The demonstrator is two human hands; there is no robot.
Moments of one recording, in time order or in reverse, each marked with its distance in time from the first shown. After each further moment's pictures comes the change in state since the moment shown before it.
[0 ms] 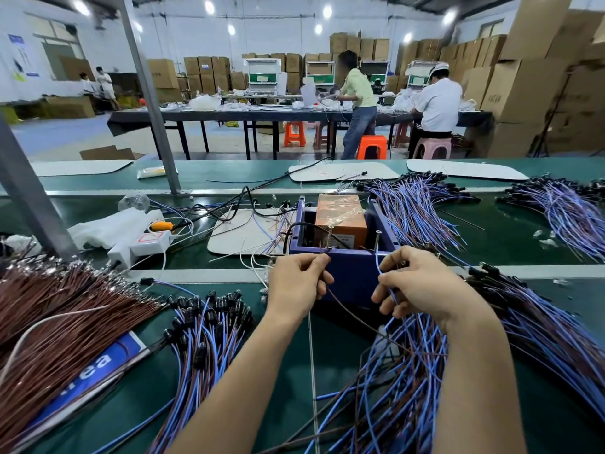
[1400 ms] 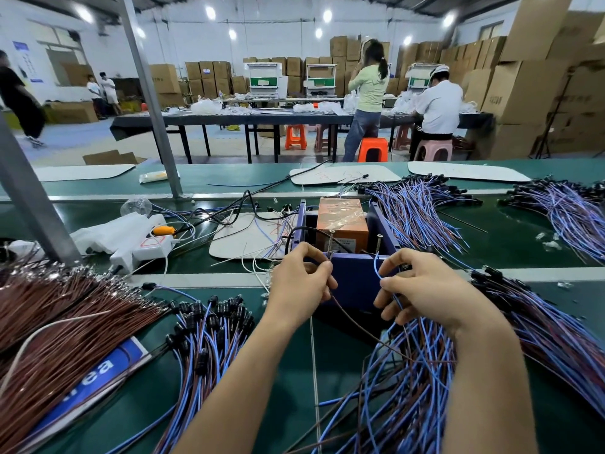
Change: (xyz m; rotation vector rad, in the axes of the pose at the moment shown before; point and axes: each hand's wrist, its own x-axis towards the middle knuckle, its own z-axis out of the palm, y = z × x) left_hand -0.003 0.010 -0.007 0.058 -0.072 0.064; right_hand -0.008 -0.002 -0.004 -0.032 -0.057 -0.071
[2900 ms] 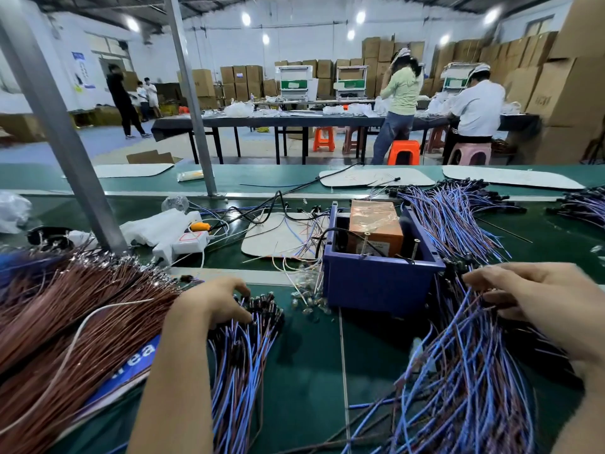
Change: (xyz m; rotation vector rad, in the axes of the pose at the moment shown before) left_hand 0.000 -0.020 -0.145 0.883 -0.265 -0.528; right_hand -0.024 0.009 -0.038 -0.048 0.327 -0.055
